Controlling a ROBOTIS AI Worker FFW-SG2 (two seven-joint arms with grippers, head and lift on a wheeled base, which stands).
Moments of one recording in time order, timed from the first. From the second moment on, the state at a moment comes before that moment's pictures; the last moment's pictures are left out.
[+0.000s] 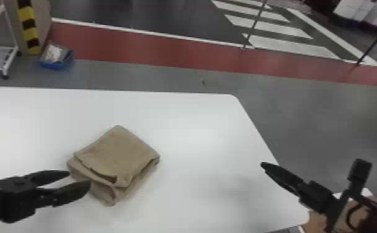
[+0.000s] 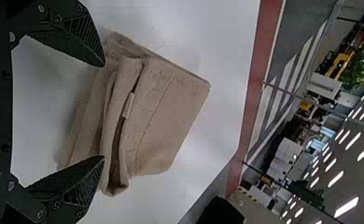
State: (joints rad) left arm 0.11 0.00 0.07 -1.93 -0.12 0.93 -1.02; right arm 0.09 -0.02 -0.90 -2.05 -0.02 1.31 1.35
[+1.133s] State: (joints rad) left arm 0.07 0.00 0.00 -1.86 -0.19 0.80 -0.98; right arm 0.14 -0.01 -0.94 -2.03 -0.06 1.30 1.36
